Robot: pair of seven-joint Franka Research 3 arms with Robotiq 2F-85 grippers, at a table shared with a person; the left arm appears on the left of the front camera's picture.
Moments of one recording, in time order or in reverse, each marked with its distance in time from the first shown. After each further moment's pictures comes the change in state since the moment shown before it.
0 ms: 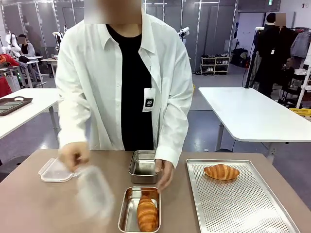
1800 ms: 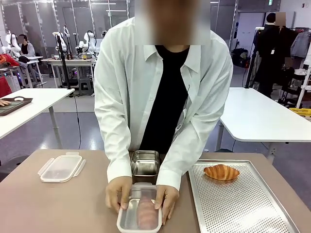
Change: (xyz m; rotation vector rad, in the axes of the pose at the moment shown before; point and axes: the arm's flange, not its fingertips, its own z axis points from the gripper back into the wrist) left arm 0.000 0.000 0.000 0.000 0.000 0.000; right arm 0.013 0.009 0.000 -0.004 0.012 0.035
